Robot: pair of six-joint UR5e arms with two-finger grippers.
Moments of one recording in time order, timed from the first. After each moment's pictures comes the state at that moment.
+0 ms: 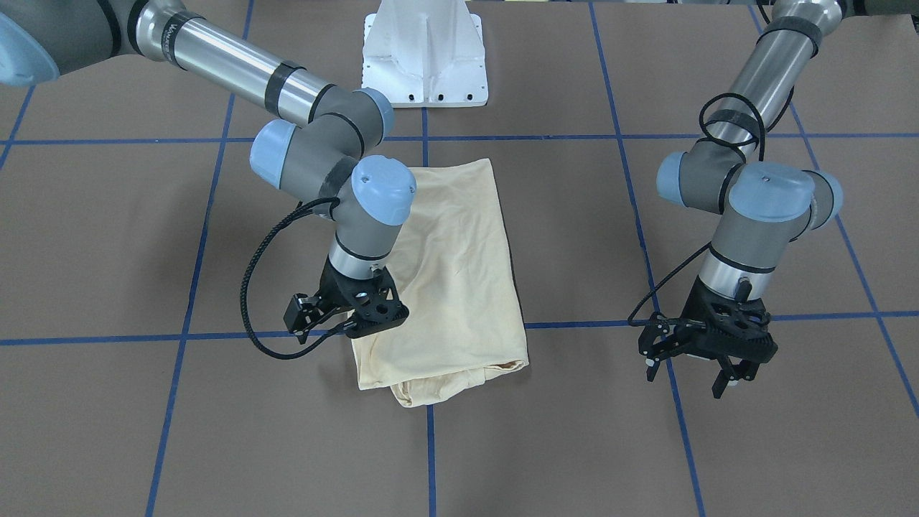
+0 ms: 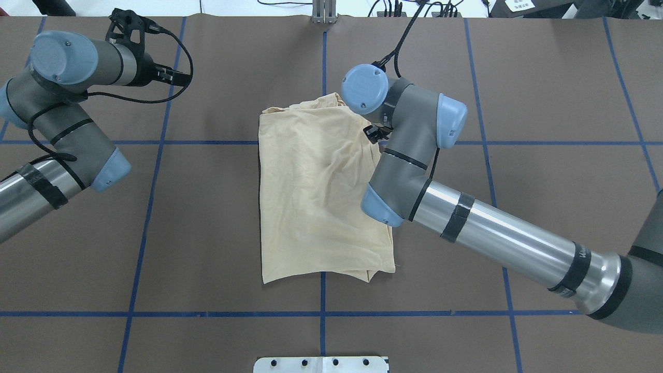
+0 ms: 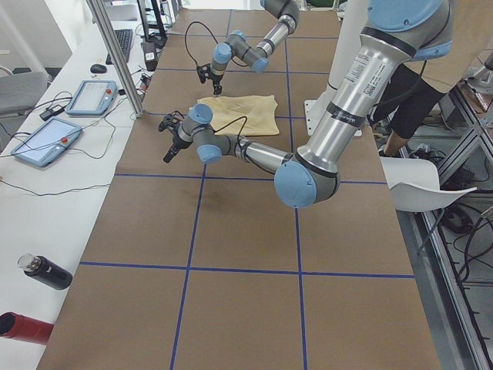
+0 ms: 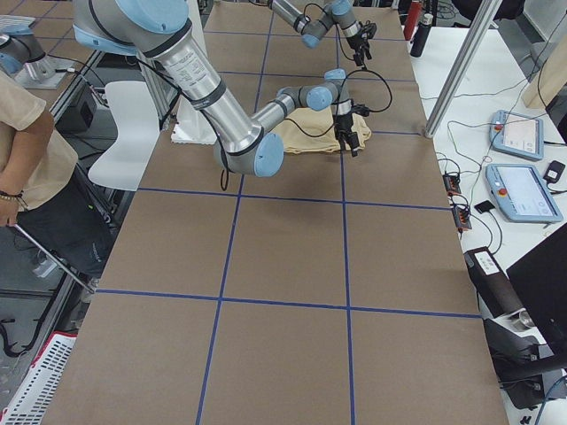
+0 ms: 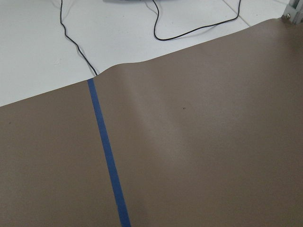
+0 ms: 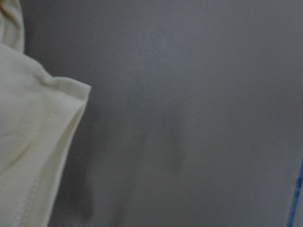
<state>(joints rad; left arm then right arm) -0.91 -2.09 -1.28 -2.39 -1.74 -0.68 0.66 -0.73 1.26 -1.64 1.54 0.55</state>
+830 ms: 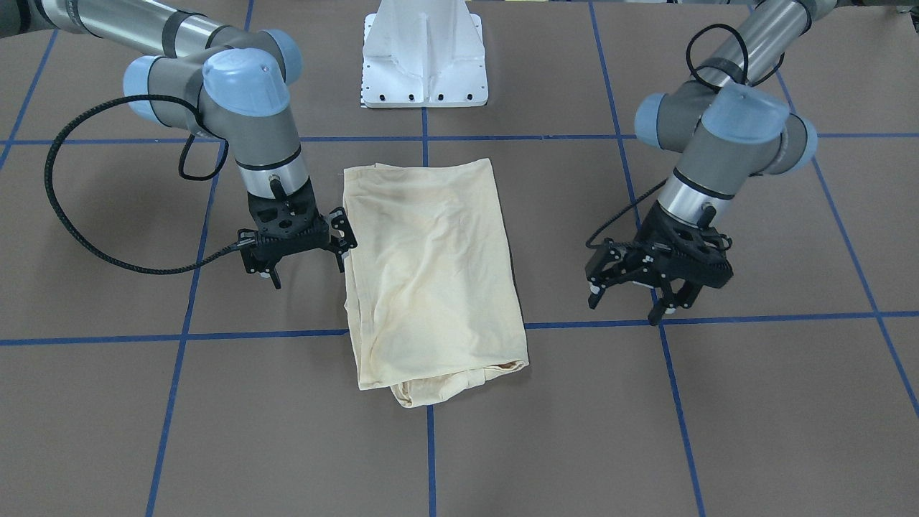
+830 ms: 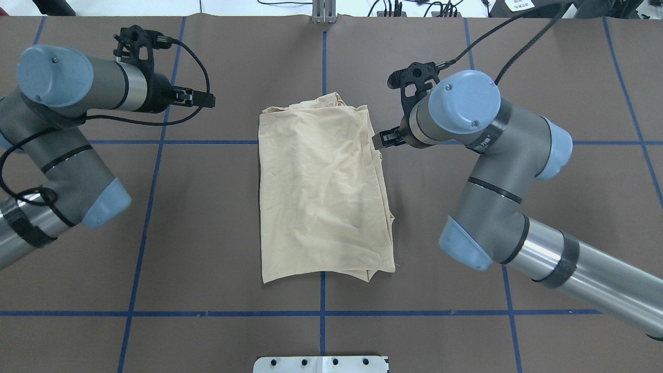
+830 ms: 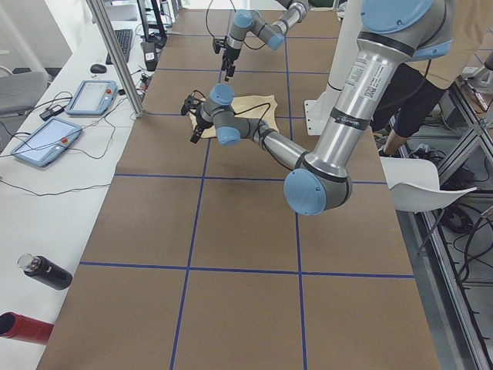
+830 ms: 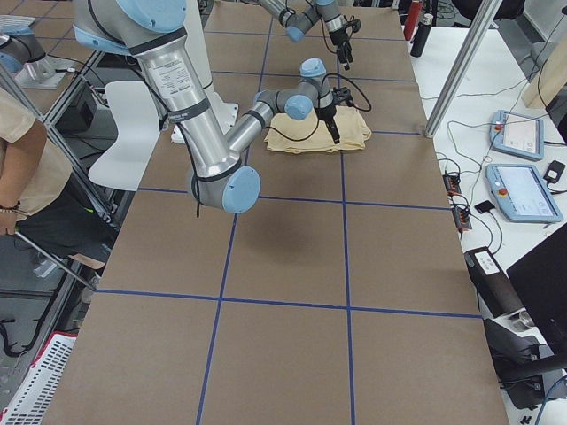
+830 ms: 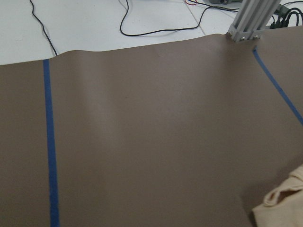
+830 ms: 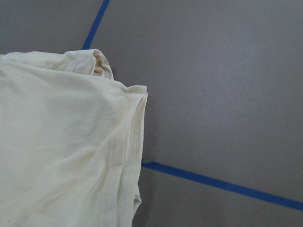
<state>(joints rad) -0.79 -1.98 -1.67 -2.21 -1.83 -0.97 0.63 -1.06 1.77 -1.38 1.71 0.92</state>
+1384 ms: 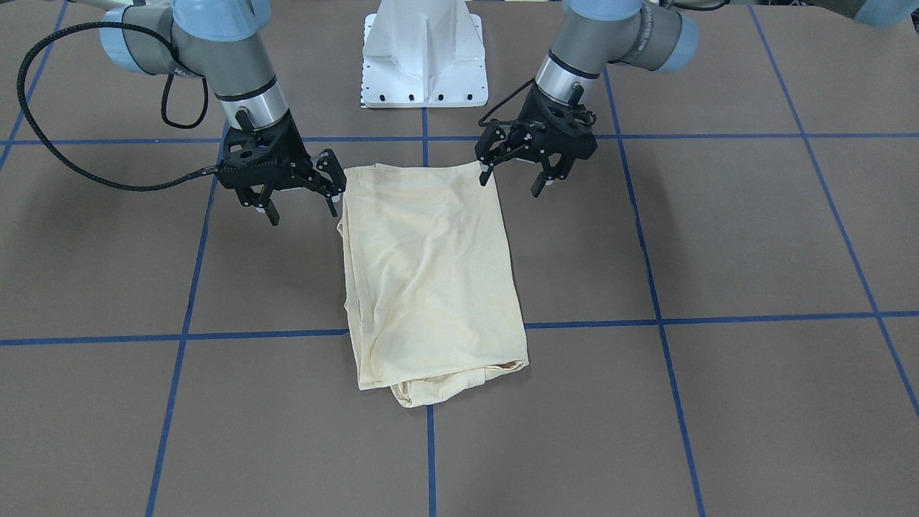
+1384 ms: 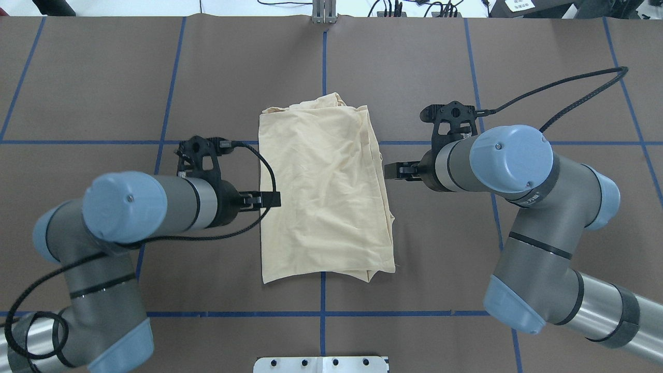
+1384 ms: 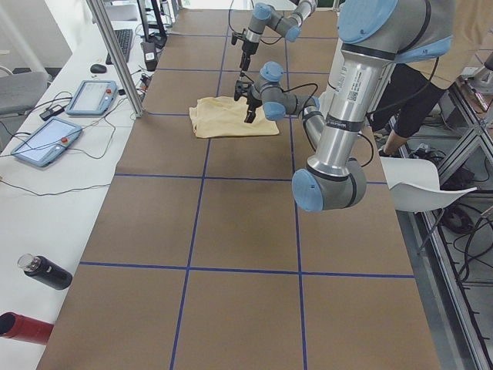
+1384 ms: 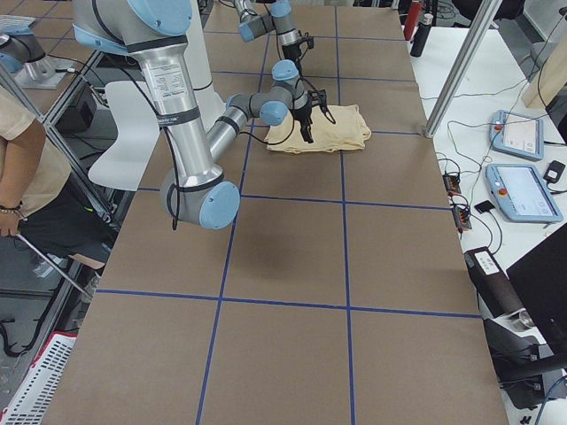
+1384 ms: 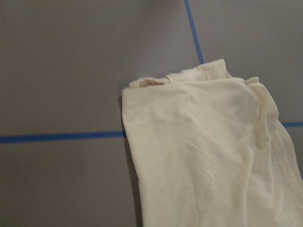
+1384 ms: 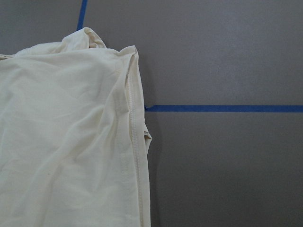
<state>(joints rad) -0.41 -1.94 -1.94 -1.98 -1.62 -1.38 0.55 -1.21 1.95 -1.36 1.68 1.22</state>
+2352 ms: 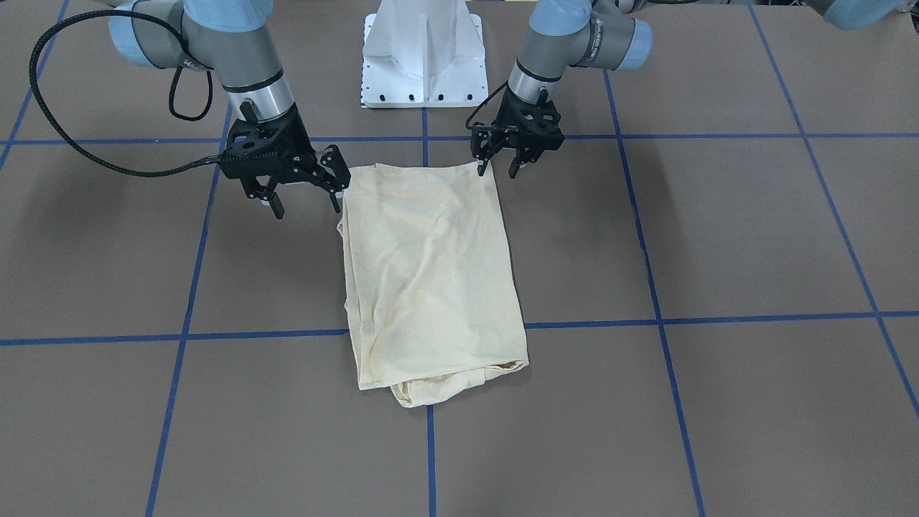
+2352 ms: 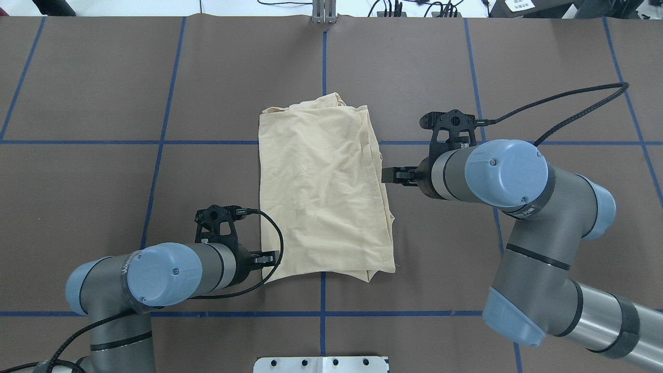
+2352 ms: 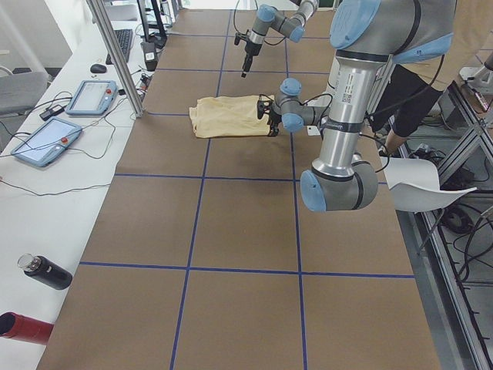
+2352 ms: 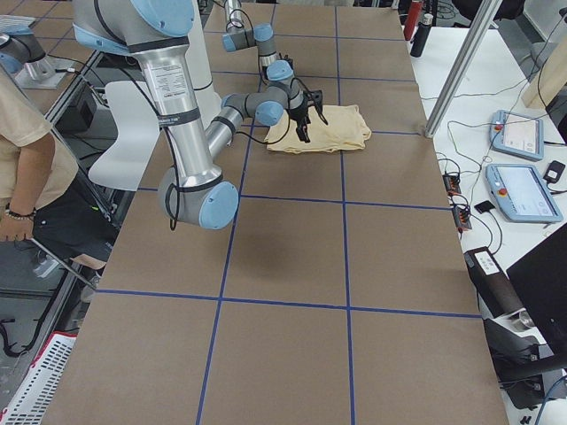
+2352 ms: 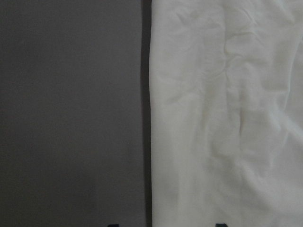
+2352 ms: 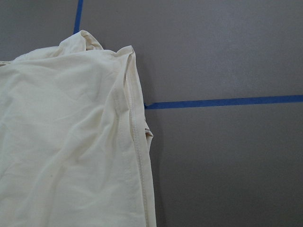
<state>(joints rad) -0.27 -1.91 -1.87 -1.98 -1.57 -1.49 0.52 -1.21 1.96 -1.36 1.63 1.26</state>
